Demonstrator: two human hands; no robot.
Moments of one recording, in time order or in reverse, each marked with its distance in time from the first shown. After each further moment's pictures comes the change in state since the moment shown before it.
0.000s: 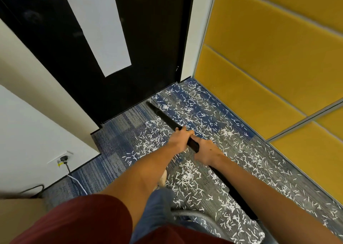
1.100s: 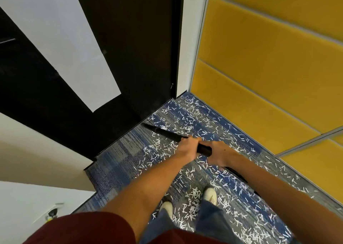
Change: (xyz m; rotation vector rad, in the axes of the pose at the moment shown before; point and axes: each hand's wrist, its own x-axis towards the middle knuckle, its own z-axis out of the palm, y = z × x) left_hand 0.169 -0.020 -0.069 -0.108 -0.033 -0.028; right_hand 0.142 -0.003 -0.138 0.004 -0.082 0.018
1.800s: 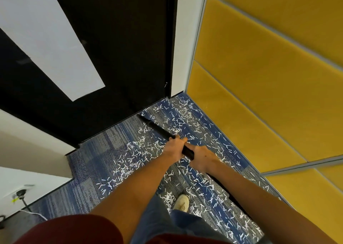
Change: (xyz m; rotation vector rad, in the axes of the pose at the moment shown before) left_hand 0.086 0.094 0.026 0.051 -0.013 -0.142; right_hand 0.038 0.115 -0.062 -0.110 -0.034 -0.086
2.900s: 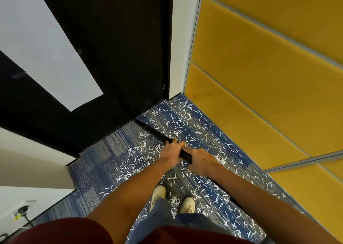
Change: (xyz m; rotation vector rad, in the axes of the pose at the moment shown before) left_hand 0.000 -0.037 -0.012 -0.011 0.004 0.019; right_hand 0.015 -0.031 0.001 -0.009 -0.008 0.014
